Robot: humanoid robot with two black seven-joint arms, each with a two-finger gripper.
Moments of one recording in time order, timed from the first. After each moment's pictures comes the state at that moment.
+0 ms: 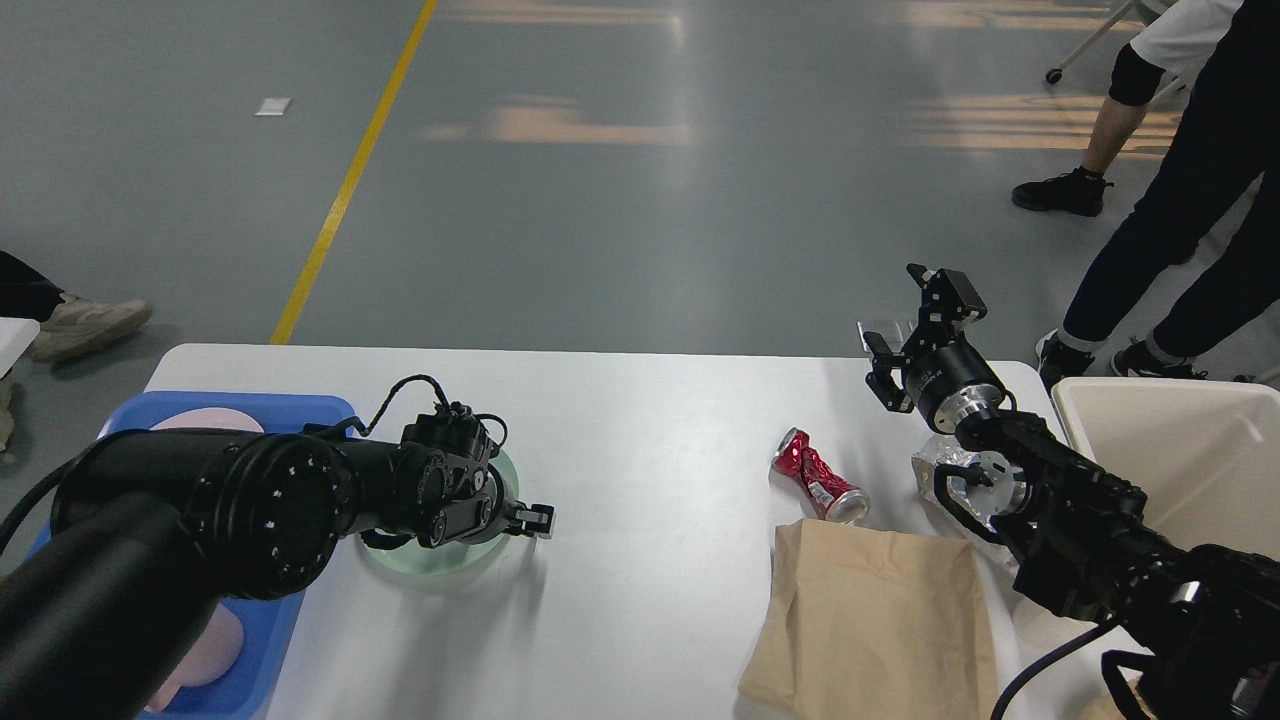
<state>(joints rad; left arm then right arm) -1.27 -0.17 1.29 -0.63 0.02 -0.30 0.08 0.79 -0.10 0.44 0.25 -0.06 0.27 0.43</state>
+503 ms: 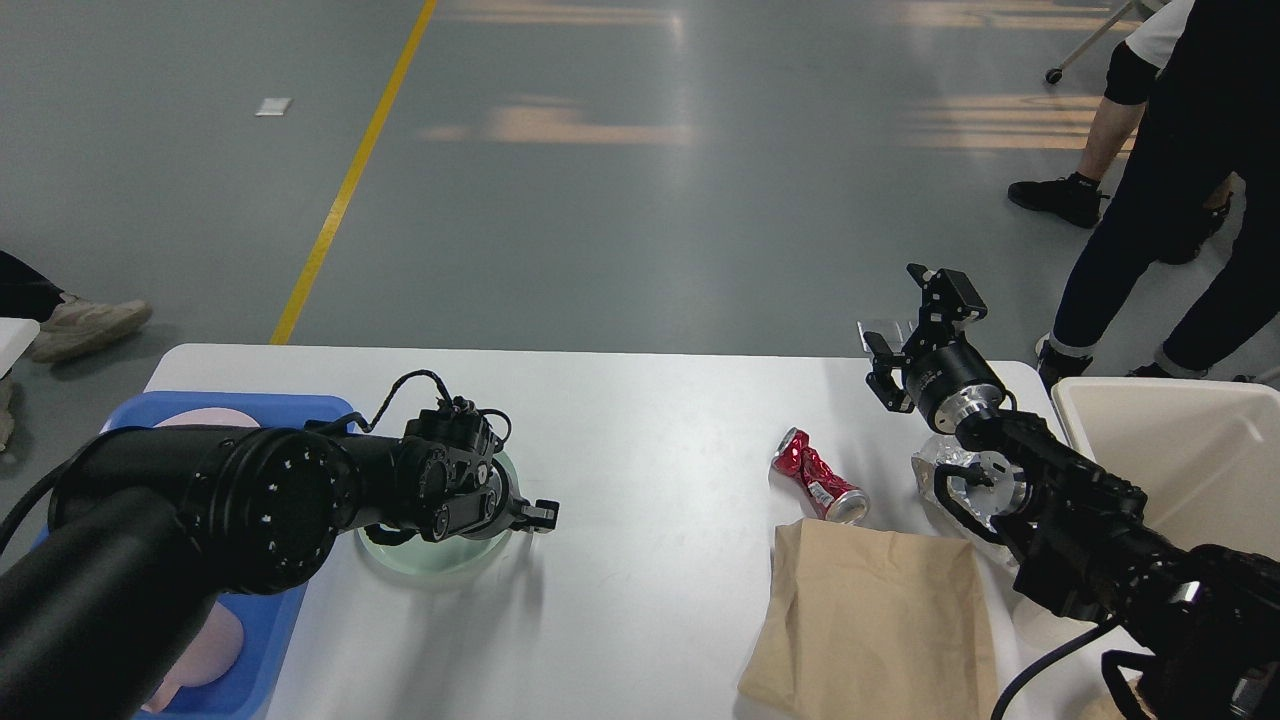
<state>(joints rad) -1.28 -0.17 1.26 -0.63 0.02 -0.30 0.09 0.79 -0.10 0.44 0.25 -0.06 0.27 0.43</state>
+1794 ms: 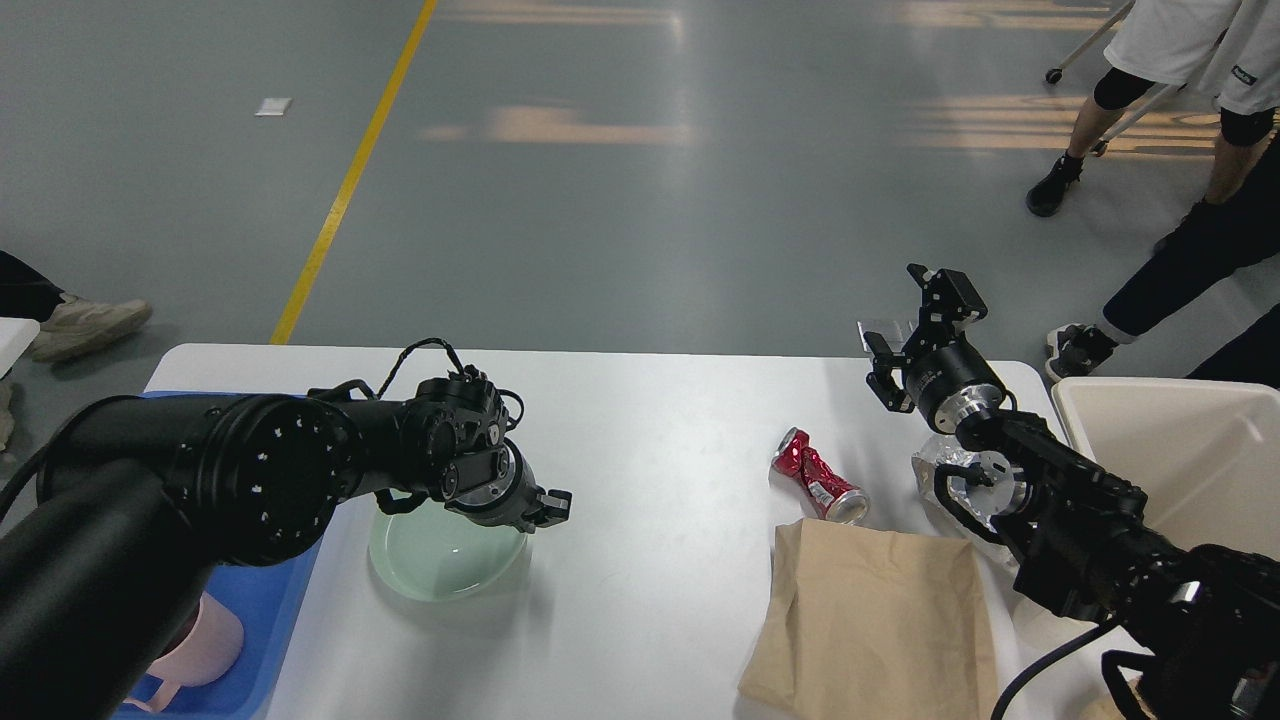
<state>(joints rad) -1.37 -0.17 1.21 -0.64 -0.05 -0.49 0.08 0.79 -0.10 0.44 0.25 -0.06 0.27 0.43</state>
